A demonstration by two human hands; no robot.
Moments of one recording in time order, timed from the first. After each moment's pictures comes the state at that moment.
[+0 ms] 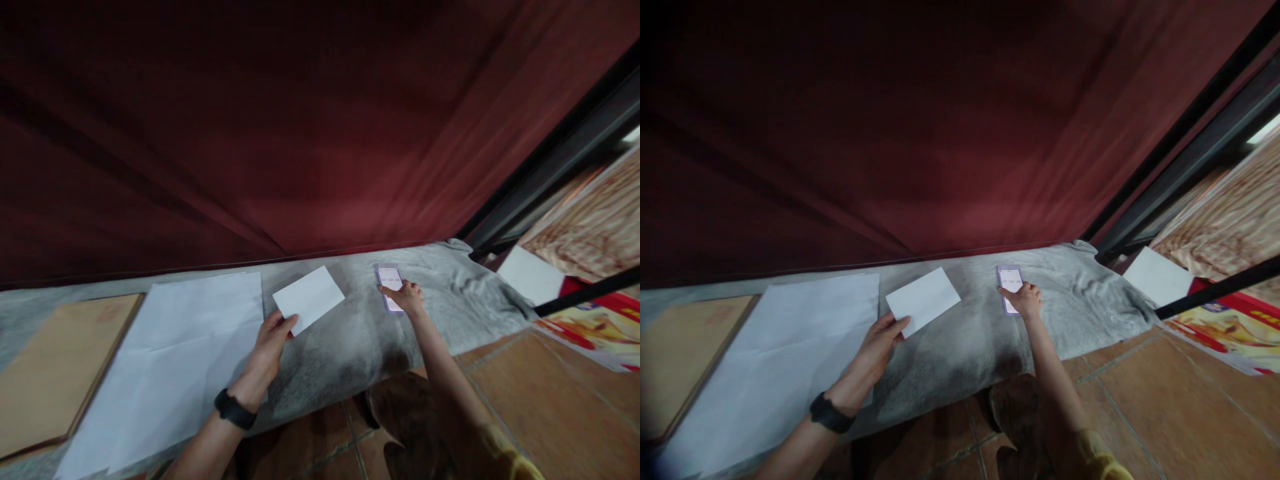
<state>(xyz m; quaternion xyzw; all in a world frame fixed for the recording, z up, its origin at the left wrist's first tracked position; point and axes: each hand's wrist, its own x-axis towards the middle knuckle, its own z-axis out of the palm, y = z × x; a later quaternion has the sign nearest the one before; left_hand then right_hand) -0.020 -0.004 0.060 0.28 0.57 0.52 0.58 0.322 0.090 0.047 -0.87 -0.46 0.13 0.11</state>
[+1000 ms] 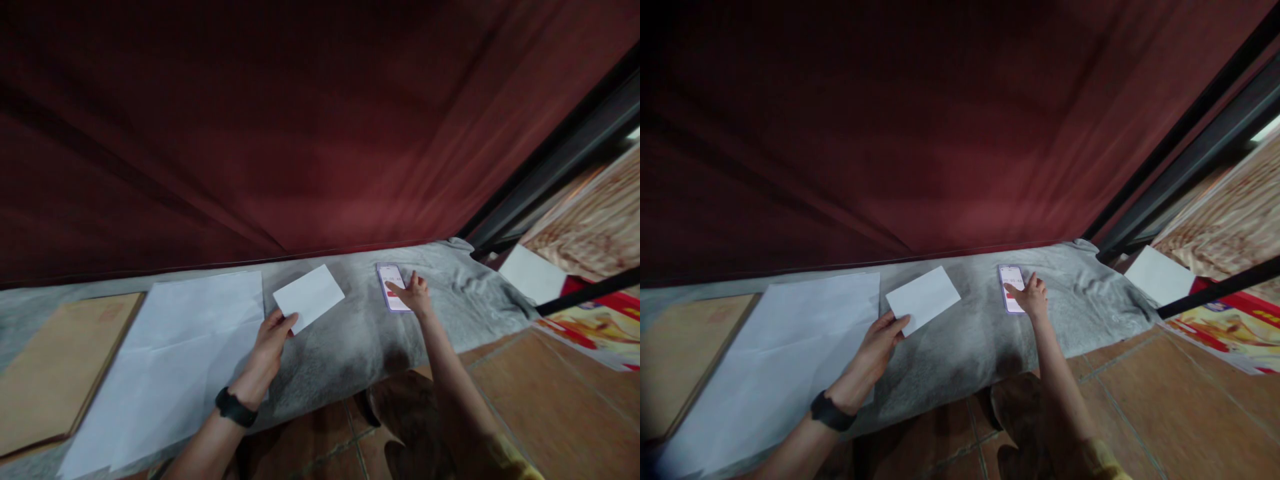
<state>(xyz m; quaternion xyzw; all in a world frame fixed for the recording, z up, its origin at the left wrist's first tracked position) -0.020 -0.003 0.060 0.27 0.57 0.52 0.57 0.332 0.085 0.063 -0.85 -0.47 0.14 0.19</state>
